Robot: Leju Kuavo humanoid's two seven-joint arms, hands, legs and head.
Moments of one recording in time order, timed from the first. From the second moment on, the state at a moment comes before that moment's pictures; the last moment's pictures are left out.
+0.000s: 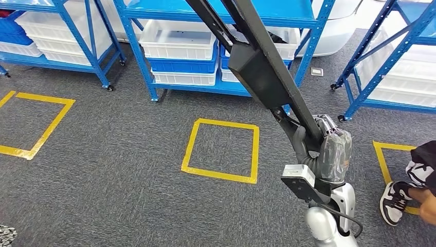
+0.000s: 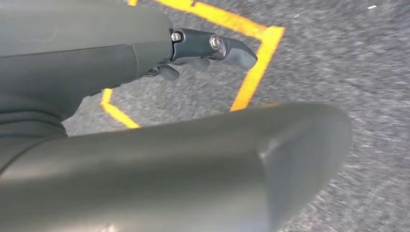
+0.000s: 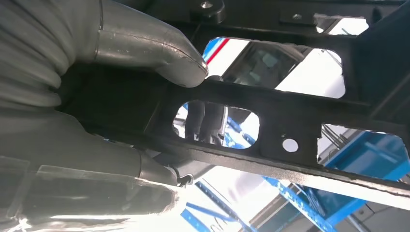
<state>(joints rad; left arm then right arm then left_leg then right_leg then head) -0.06 -0.08 0.38 -0.21 -0.03 0.26 -0.14 -0.09 -0.08 0.26 -1.81 0.72 -0.46 -0.23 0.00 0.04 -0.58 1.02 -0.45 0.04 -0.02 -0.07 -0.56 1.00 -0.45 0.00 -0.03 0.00</state>
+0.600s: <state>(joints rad) -0.05 -0.11 0.37 -0.20 -0.02 0.30 -0.15 -0.09 -0.06 0.27 -1.80 0.75 -0.45 -0.22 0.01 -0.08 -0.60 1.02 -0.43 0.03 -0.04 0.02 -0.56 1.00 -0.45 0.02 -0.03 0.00</state>
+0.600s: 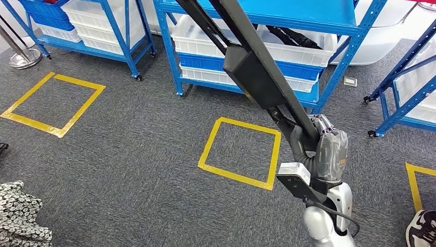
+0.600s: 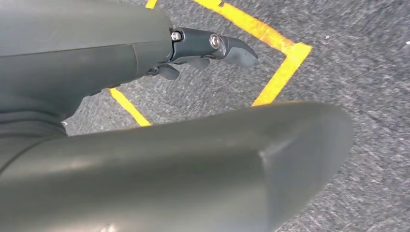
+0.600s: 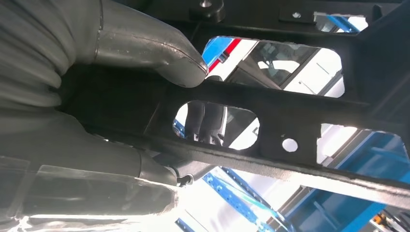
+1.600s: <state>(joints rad) -0.05 -0.11 0.38 -0.20 -0.03 0.34 -0.15 -0.12 -0.03 0.28 -1.75 0.76 -0.43 -0.24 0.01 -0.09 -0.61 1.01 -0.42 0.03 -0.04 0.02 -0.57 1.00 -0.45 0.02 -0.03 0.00</state>
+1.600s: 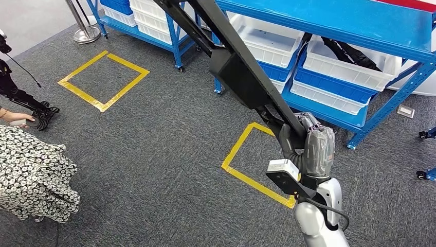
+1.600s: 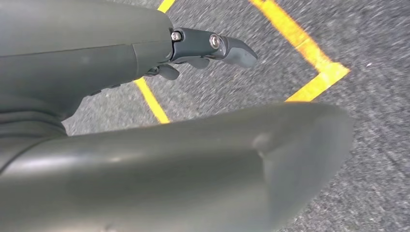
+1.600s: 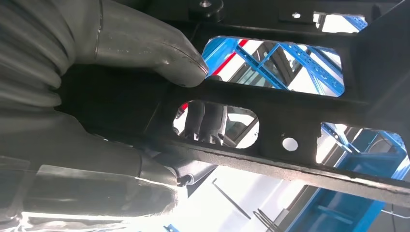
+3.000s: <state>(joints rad) -0.06 -0.10 0.41 -0.20 0.00 0.33 -0.14 -0.13 0.00 0.31 -1.73 0.73 -0.45 -0.28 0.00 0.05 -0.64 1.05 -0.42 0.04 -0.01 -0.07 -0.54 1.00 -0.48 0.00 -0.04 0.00</state>
